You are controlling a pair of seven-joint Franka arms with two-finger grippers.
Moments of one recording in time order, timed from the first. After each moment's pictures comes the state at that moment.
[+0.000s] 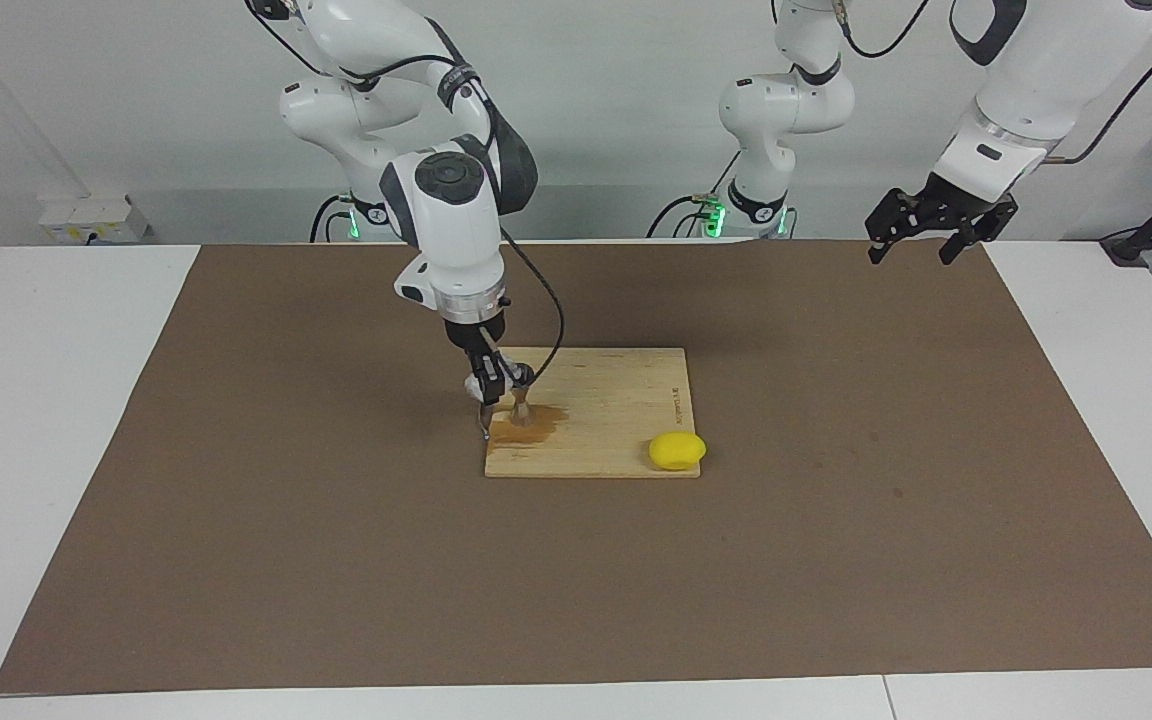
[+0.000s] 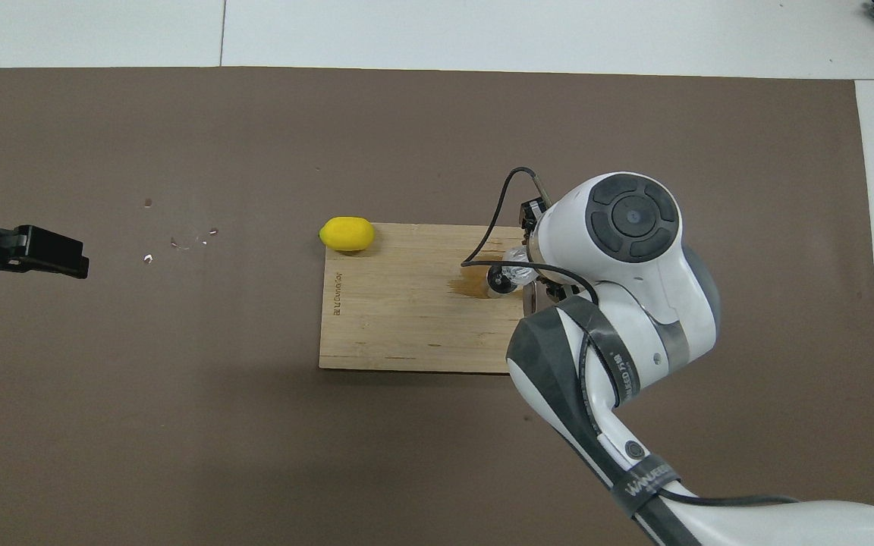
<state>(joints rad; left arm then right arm) 0.00 -0.05 -0.07 -1.62 -0.04 1.52 -0.01 0.34 0.21 0.09 -1.84 -0.08 2.13 1.69</state>
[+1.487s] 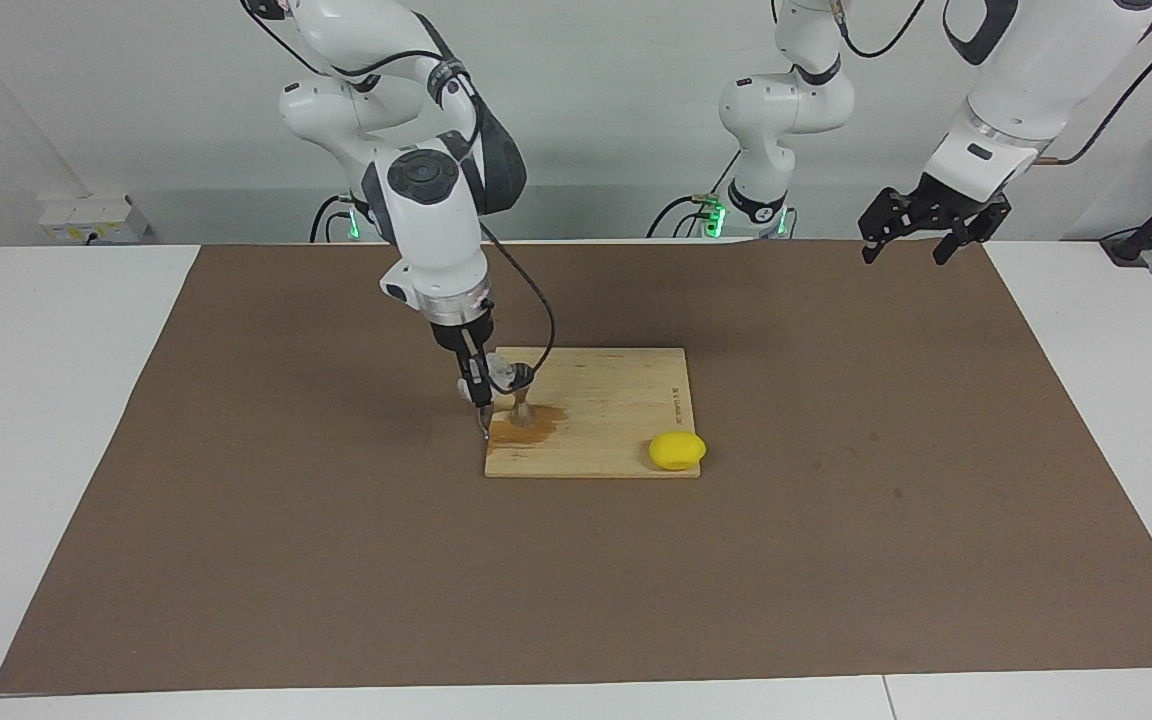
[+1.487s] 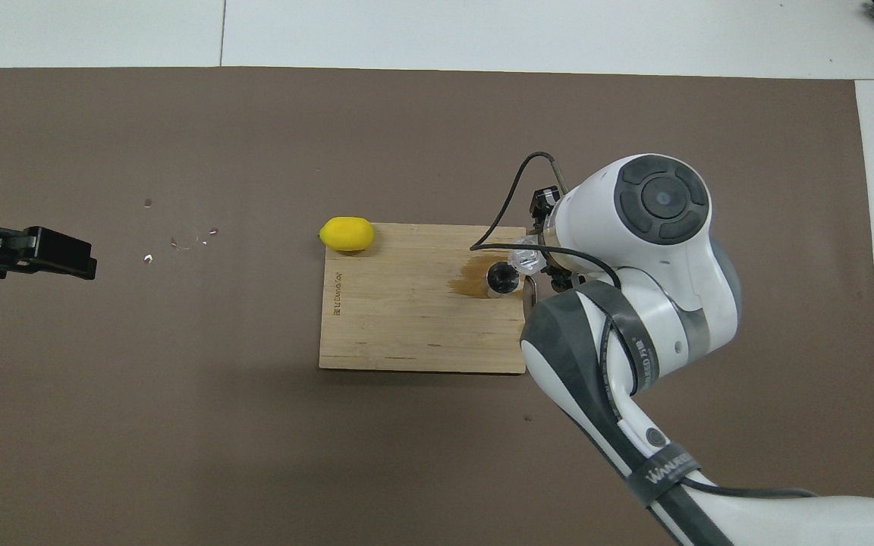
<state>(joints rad) -0.01 -0.05 -0.07 -1.62 -0.04 1.52 -0.01 0.29 0.21 0.08 -1.81 0.06 2.12 1.72</state>
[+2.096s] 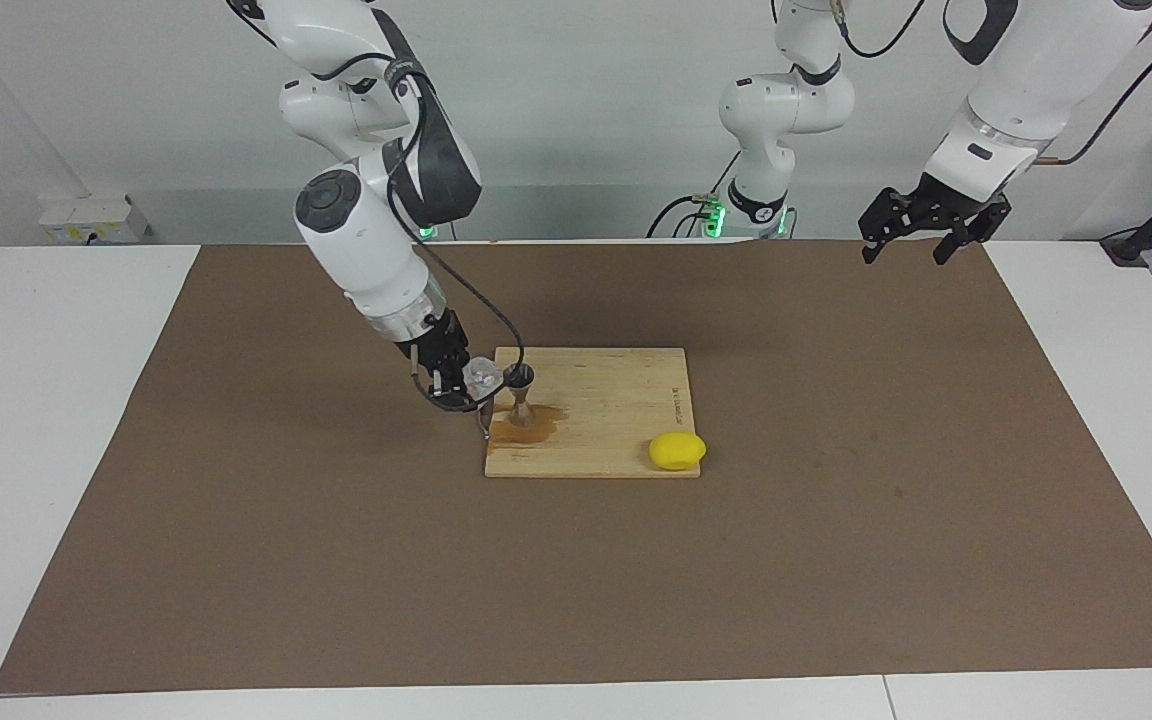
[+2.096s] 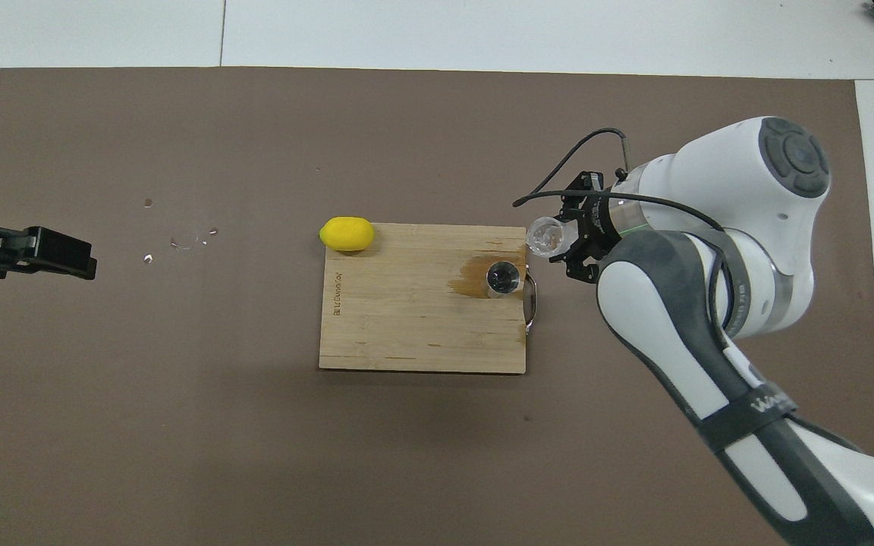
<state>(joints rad) -0.01 -0.05 -0.07 -1.62 -0.04 1.52 -0.01 0.18 0.21 0.08 -1.82 0.35 2.10 1.65</state>
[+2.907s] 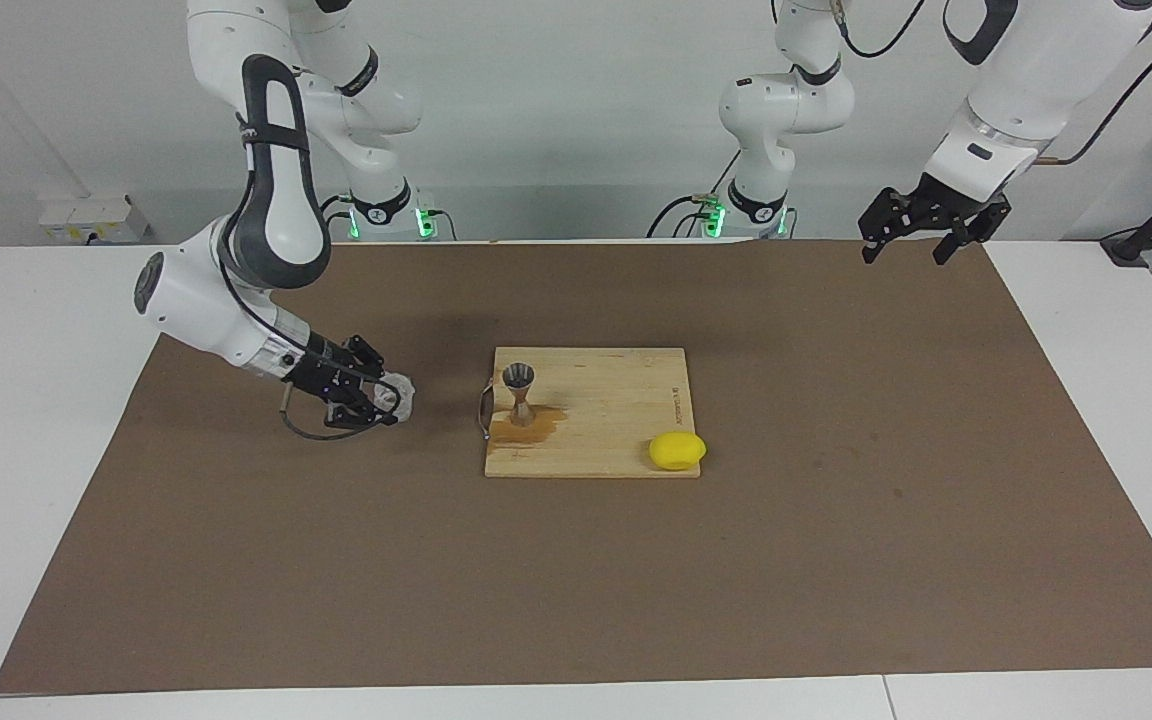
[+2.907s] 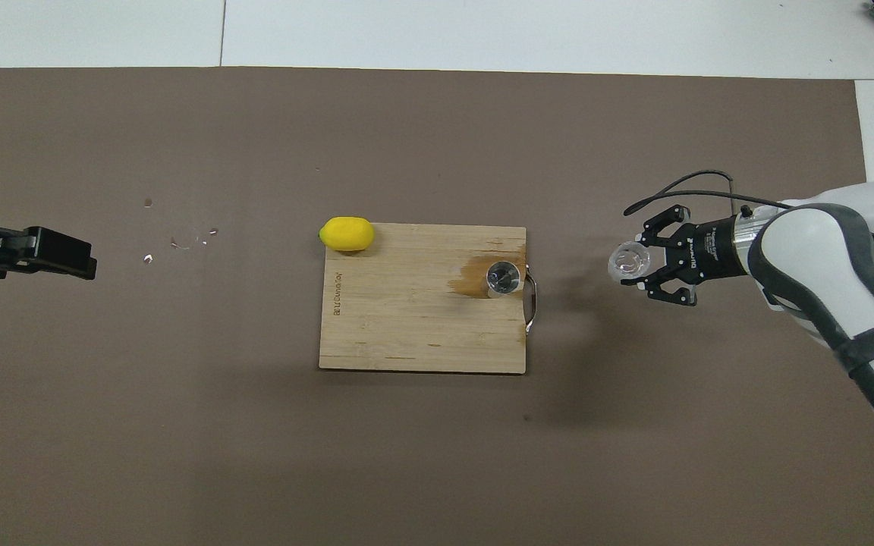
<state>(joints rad) -0.01 -0.05 -0.07 -1.62 -0.04 1.52 -0.01 -0.12 0.21 0.07 -2.04 0.72 2.08 1.15</state>
